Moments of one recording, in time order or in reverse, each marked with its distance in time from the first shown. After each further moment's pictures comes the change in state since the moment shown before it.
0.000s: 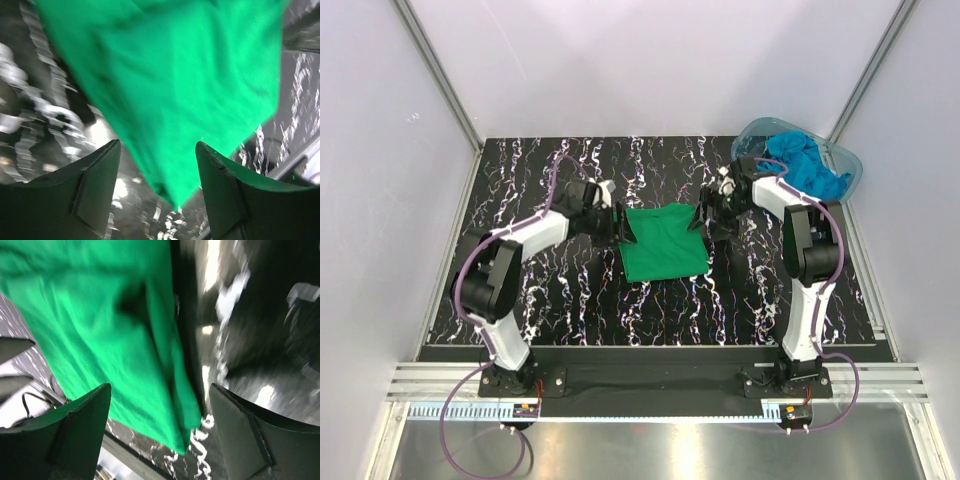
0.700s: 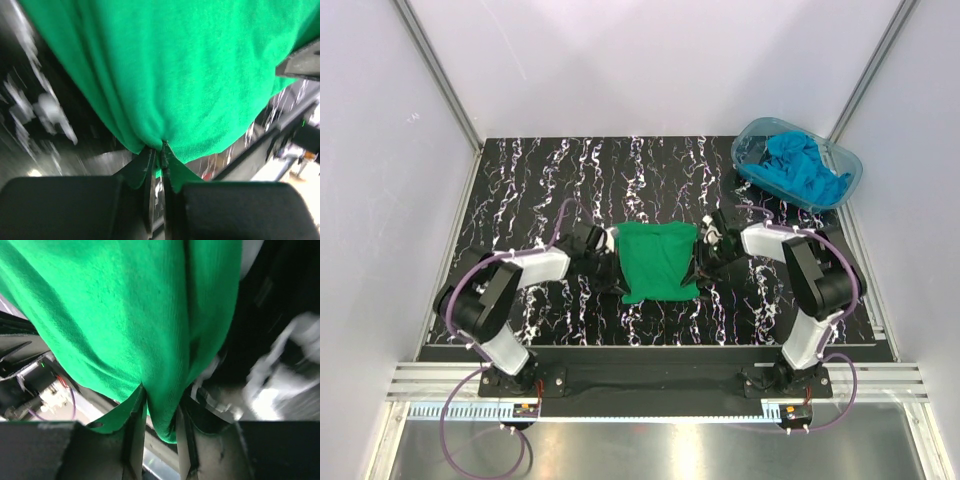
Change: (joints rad) left arm -0.132 -0.129 -0.349 0.080 0.060 -0.127; right arm 0.185 -0.277 -0.550 0.243 -0.053 0.174
